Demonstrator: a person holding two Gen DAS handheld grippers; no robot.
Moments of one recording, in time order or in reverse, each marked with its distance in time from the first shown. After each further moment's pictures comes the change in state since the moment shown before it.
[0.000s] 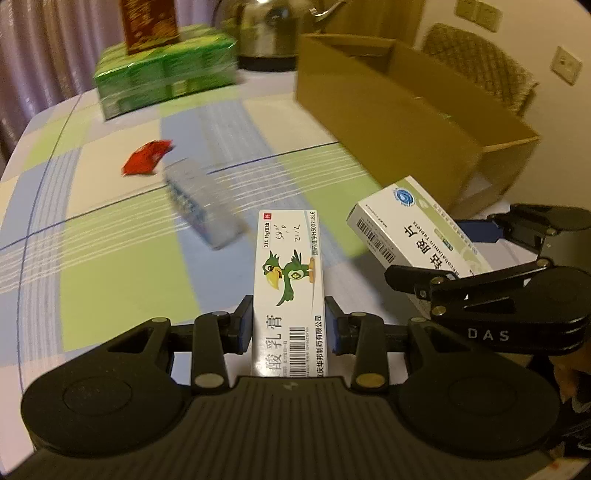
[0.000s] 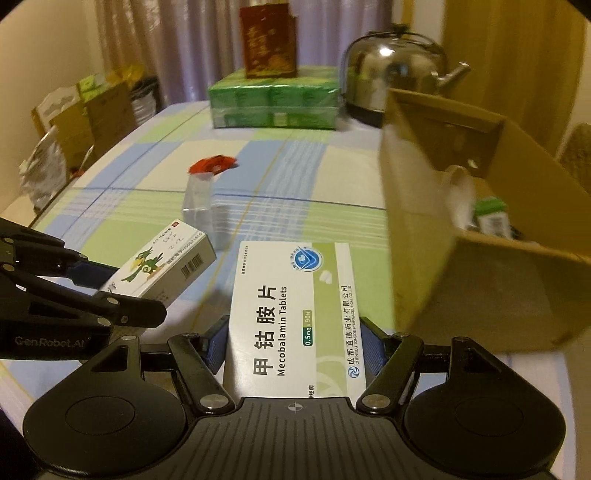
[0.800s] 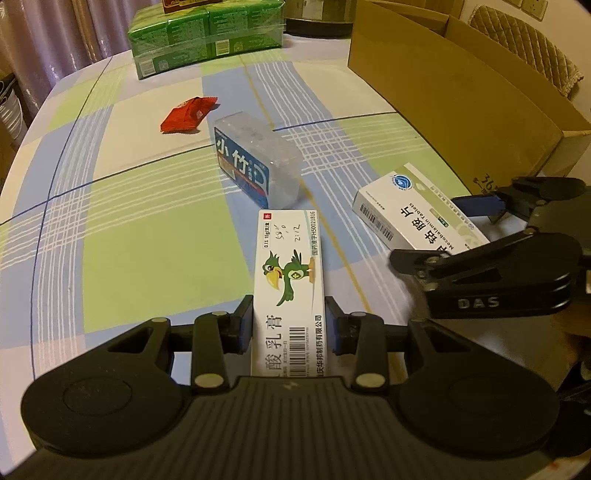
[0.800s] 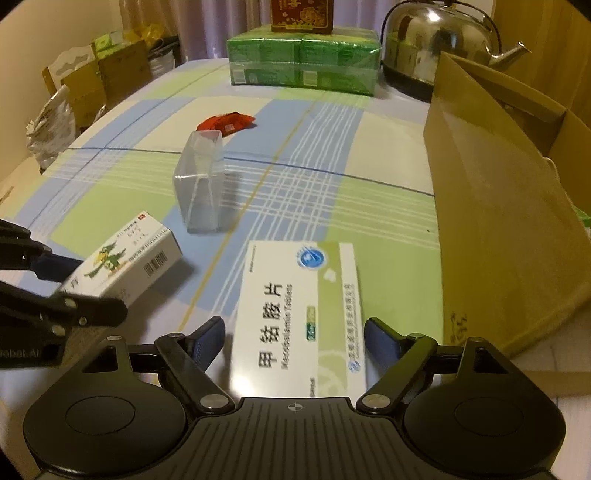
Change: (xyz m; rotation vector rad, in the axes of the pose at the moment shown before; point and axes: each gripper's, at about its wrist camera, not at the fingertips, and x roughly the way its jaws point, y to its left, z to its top) left arm 0.033 0.041 -0.010 -0.065 0.100 0.097; right arm 0.080 0.007 0.017 -0.099 0.114 0.064
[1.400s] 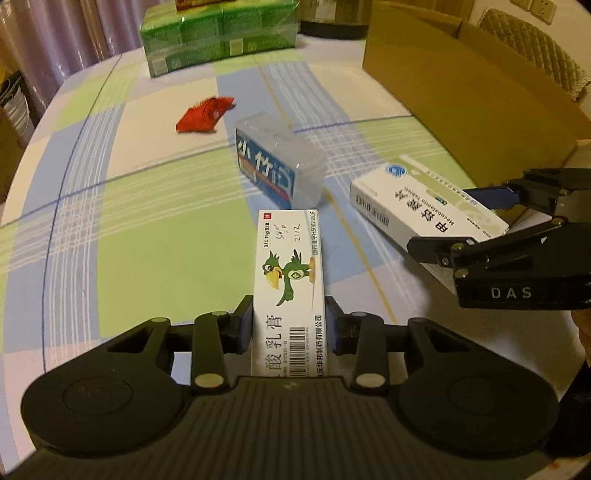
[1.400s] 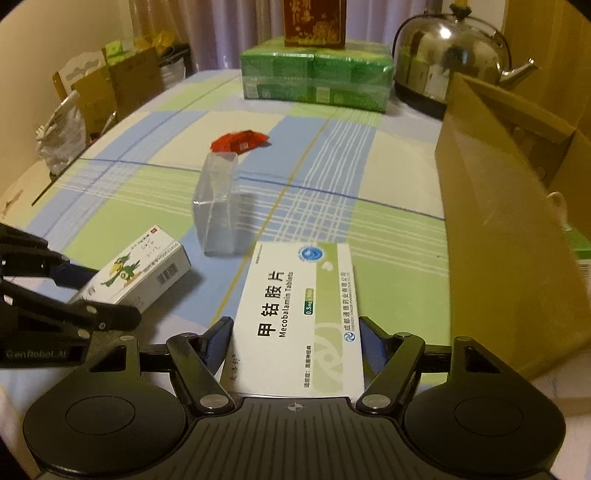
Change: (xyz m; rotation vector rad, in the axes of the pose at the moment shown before) left arm -0.004 0.014 0.002 -0.008 -0.010 0.019; right arm -0.013 0.006 0.011 -0.020 -0.033 0.021
